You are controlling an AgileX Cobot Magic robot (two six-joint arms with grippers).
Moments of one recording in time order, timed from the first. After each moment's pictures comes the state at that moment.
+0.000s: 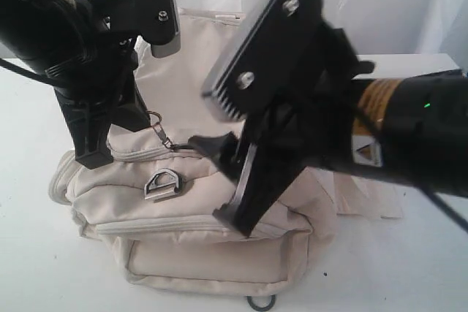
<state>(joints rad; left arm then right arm) -0.68 1.41 -1.32 -0.05 1.07 0.77 1.05 1.14 -0.80 -0.40 0.17 0.01</state>
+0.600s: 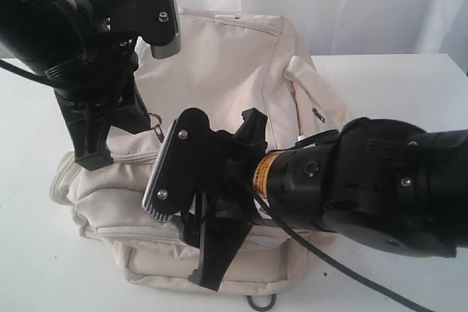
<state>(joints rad) -0.68 1.41 -1.32 -0.05 1.07 0.78 1.08 1.46 -0.80 -0.42 0.10 -0.10</state>
